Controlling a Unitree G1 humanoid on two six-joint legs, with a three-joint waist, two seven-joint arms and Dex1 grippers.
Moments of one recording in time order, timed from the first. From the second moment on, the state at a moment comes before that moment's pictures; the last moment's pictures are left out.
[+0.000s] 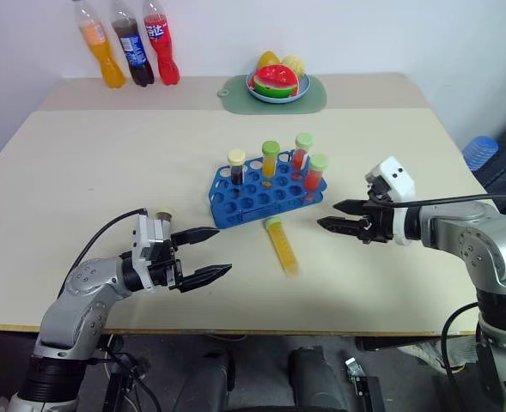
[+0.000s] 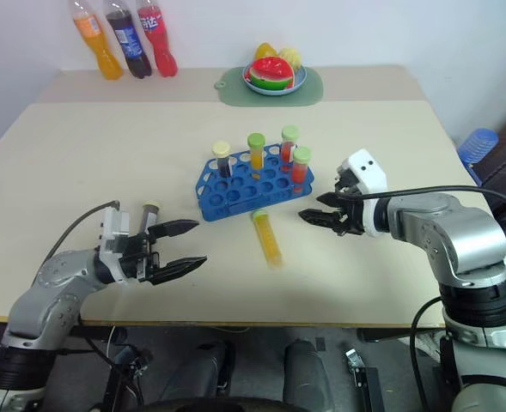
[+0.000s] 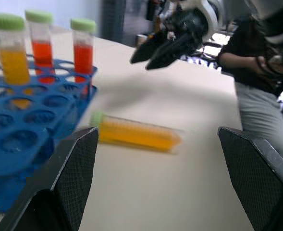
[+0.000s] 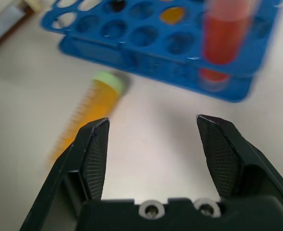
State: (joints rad) left arm -0.08 0.57 0.05 -0.22 -0.62 0.25 -1.12; right arm -0.53 -0.75 -0.05 -0.37 0.54 1.30 0.75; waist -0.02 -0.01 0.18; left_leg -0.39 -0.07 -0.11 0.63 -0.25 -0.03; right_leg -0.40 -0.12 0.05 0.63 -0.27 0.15
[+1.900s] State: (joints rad) left arm -0.13 0.50 -0.02 -0.08 -0.52 0.17 -1.15; right arm -0.35 -0.68 0.17 -0.24 0.34 0.62 0.69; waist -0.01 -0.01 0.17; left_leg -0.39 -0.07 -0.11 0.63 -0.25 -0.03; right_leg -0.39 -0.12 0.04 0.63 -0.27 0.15
